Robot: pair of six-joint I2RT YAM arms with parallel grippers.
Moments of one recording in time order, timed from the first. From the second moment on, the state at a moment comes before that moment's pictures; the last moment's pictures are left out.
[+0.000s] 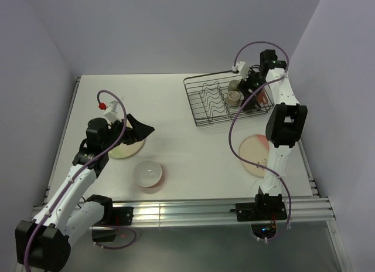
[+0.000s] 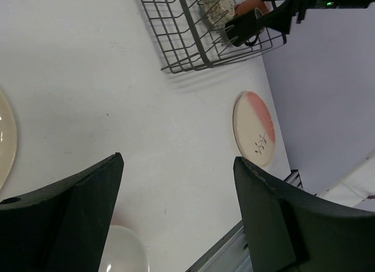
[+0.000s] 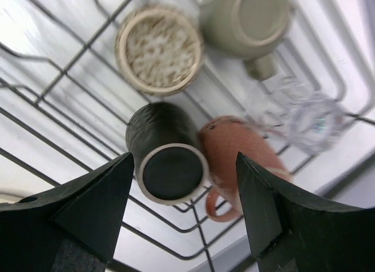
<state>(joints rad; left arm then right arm) -0.24 0.88 0.60 -0.02 0.44 -0.69 -0.08 2.20 2.08 -1.02 -0.34 -1.07</state>
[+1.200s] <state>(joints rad) 0.24 1.29 0.68 -0.58 0.00 -1.04 0.56 1.72 1.49 -0.65 -0.99 -0.38</state>
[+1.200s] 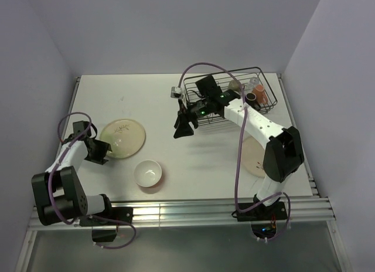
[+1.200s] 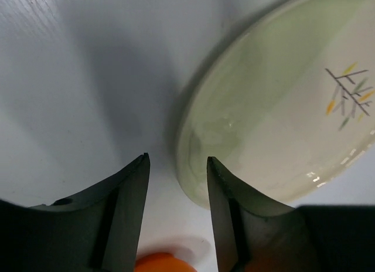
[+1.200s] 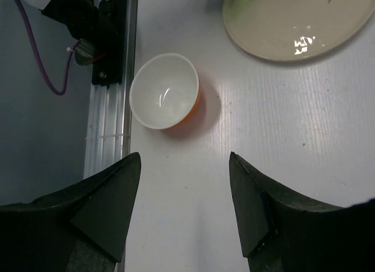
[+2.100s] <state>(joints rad) 0.24 1.33 0.60 -0.37 0.17 -0.99 0.80 1.79 1.52 -0.56 -0.79 -0.99</state>
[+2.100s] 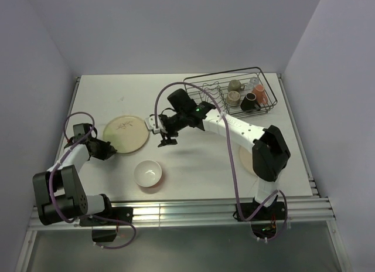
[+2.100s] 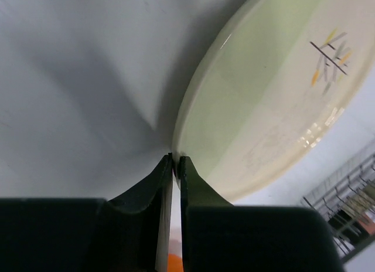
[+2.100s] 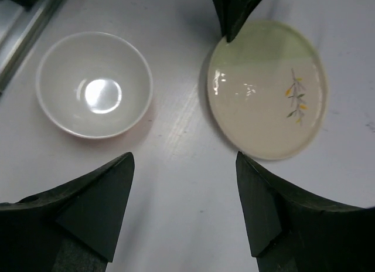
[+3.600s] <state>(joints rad) 0.25 1.26 0.60 -0.30 0.44 -1.13 0.98 2.15 1.44 0.09 -0.22 -1.09</state>
